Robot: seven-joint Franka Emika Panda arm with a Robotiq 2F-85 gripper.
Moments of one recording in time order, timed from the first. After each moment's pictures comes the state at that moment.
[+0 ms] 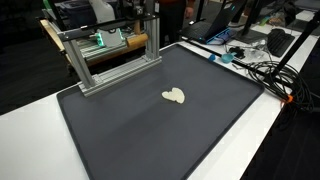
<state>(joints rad) -0.03 -0.39 0.00 -2.39 0.00 1.82 0.01</state>
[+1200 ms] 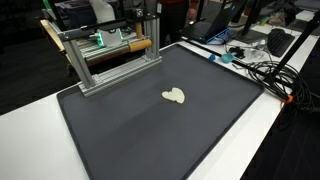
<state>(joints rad) -0.02 -0.45 0.01 -2.35 -0.01 1.67 0.01</state>
